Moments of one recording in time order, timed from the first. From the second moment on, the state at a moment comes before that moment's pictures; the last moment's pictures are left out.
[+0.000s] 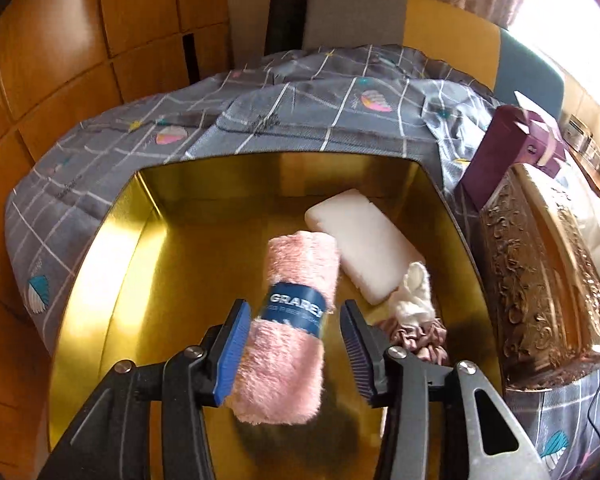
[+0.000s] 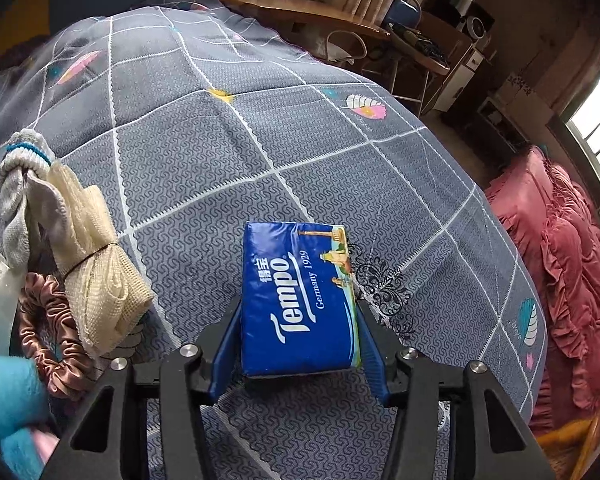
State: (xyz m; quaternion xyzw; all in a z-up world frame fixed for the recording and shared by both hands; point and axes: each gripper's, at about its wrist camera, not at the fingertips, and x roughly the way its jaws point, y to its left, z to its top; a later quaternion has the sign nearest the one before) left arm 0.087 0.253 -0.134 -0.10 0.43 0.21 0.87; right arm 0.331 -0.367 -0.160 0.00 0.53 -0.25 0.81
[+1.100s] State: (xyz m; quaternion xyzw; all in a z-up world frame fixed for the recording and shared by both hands) left arm 0.064 0.214 -0.102 -0.08 0.41 0.14 0.90; right arm 0.362 -0.342 -0.083 0.09 0.47 -0.16 0.87
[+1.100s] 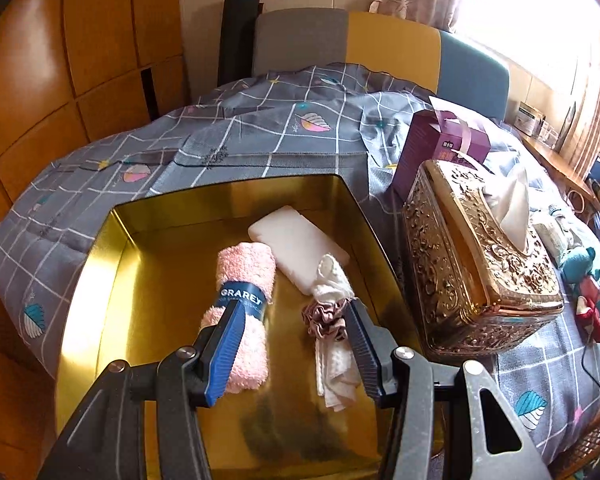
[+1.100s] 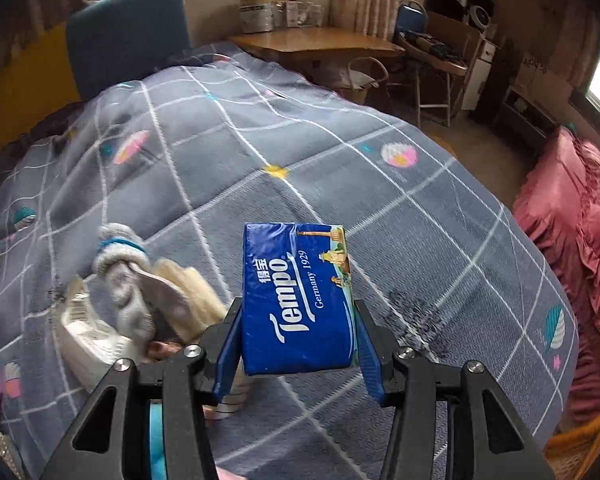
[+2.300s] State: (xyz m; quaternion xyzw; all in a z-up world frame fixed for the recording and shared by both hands) left arm 0.001 0.299 -0.106 -0.15 0.37 0.24 0.88; right arm 0.131 0.192 -0.103 -0.15 0.49 0.45 0.73
